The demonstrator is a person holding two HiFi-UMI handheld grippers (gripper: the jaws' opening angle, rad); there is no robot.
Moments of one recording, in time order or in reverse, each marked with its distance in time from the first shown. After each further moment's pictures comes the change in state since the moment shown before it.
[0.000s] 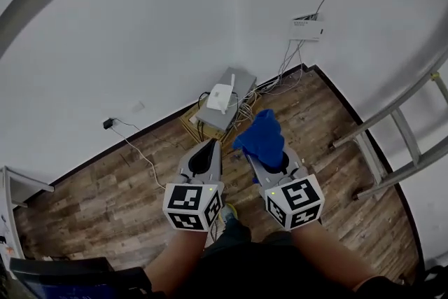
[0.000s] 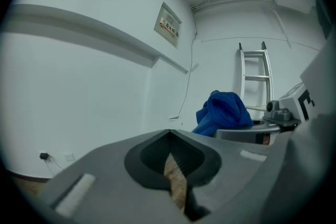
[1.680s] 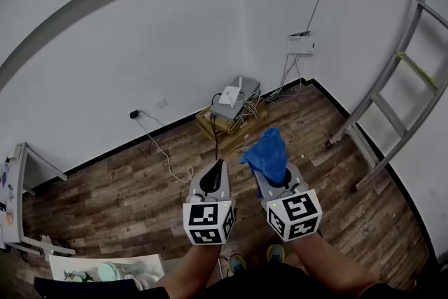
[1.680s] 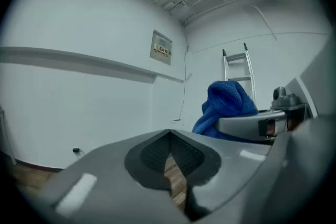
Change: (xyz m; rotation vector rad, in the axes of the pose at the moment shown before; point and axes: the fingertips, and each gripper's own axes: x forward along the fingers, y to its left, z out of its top) left arm -0.314 -0.169 -0.065 0.069 -0.086 0.136; right arm -0.300 0.183 -0.040 -0.031 -0.103 -0.022
